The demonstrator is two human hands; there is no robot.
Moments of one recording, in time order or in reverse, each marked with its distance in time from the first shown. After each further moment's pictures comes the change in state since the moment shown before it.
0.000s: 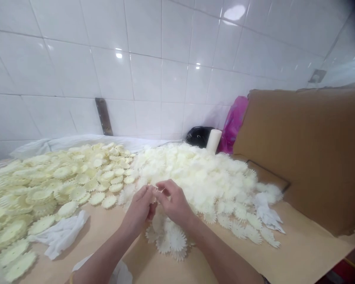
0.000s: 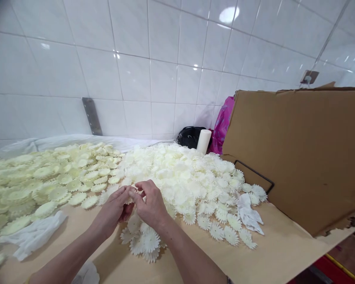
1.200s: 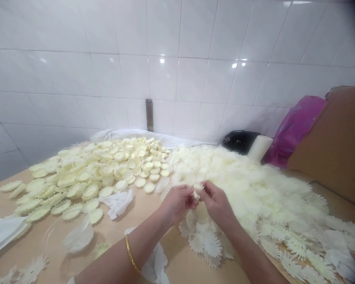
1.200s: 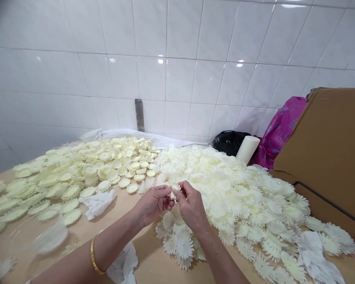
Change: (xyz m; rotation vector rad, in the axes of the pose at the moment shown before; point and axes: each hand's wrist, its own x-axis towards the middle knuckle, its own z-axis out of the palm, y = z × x) left_hand 0.001 0.001 -0.002 -0.498 -0.150 -0.112; right_hand -0.001 0.004 -0.006 0.148 -0.095 0.154
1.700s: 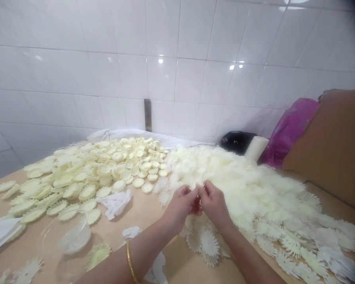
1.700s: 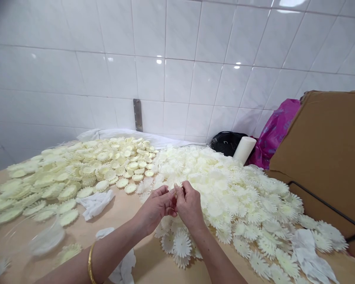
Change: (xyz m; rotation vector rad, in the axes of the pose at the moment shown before) left_hand -0.010 -0.009 0.016 0.105 0.055 0.064; right_hand 0.002 0.005 0.008 -0.264 0.193 0.007
